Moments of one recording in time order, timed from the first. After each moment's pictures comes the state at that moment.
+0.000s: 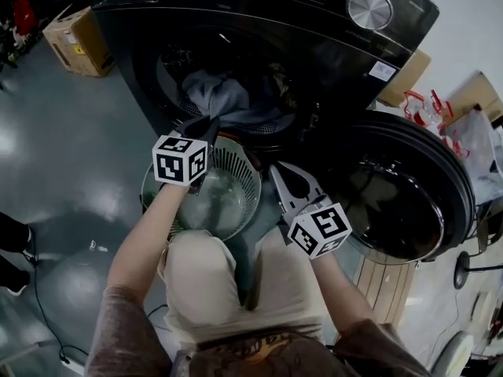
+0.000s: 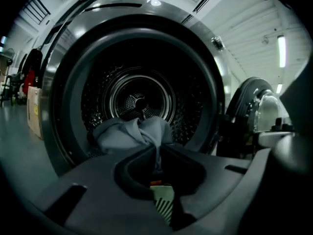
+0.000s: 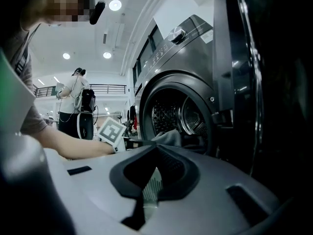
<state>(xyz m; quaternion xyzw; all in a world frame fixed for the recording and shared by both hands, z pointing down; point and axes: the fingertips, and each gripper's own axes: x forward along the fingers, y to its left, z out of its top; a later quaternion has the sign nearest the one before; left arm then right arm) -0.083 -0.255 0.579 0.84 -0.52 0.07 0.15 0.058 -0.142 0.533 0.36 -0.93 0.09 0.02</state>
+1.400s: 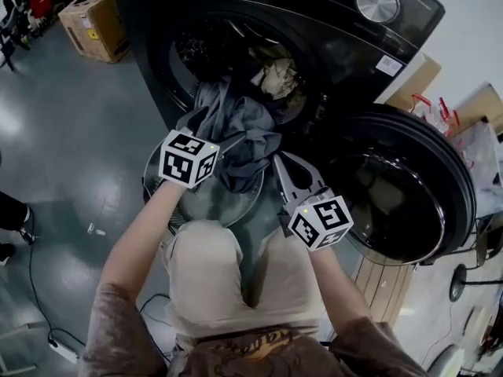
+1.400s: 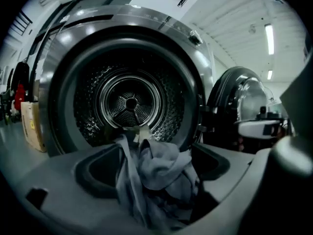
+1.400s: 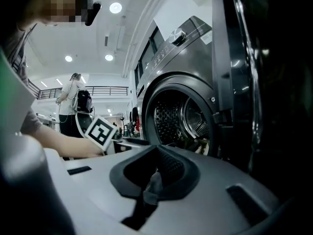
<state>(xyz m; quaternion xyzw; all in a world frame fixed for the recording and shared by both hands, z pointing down) -0.060 -0.214 0.575 0.85 -0.50 0.13 0.11 0.058 -0.136 0.534 0.35 -0.93 0.09 0.02</state>
